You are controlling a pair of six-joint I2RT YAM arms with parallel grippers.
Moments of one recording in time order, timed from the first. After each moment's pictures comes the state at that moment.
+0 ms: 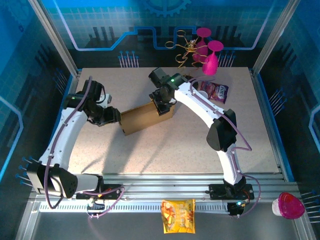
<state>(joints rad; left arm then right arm) -0.08 1.31 1.33 -1.25 0.23 -0.30 0.69 2.14 2.15 -1.17 -0.10 1.80</state>
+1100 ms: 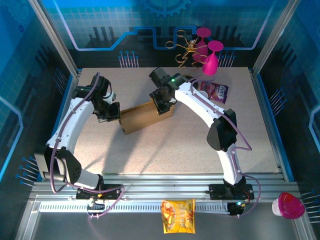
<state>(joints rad) -0.10 1.46 1.41 -1.25 0.25 -0.37 0.69 2.14 2.13 -1.15 -0.10 1.79</state>
